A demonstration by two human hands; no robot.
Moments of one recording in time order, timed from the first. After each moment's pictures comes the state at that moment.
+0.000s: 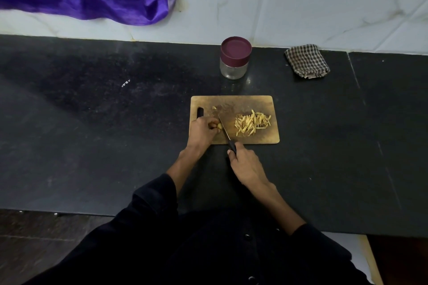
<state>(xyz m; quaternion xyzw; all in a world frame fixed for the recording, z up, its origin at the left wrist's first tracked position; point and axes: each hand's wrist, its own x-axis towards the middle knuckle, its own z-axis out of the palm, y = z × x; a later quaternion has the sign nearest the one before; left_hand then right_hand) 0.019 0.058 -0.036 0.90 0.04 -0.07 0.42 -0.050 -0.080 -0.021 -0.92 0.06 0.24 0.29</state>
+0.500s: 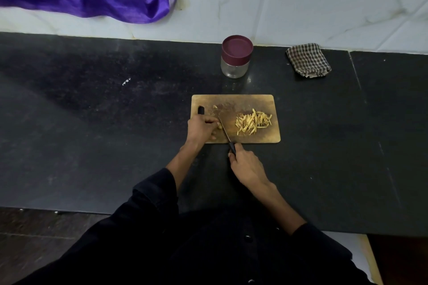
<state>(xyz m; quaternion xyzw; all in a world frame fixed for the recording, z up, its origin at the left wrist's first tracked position) 0.025 0.059 -0.028 0.81 0.17 -0.13 0.54 -0.053 -0.080 -0.017 -0.93 0.03 0.26 0.25</state>
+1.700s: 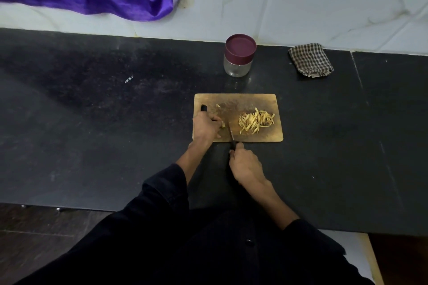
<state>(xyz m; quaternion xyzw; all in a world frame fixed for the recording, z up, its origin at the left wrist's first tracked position) 0.029 0.048 -0.035 0.83 0.21 -0.11 0.51 -0.053 -0.067 -0.025 -0.94 0.08 0.25 0.23</state>
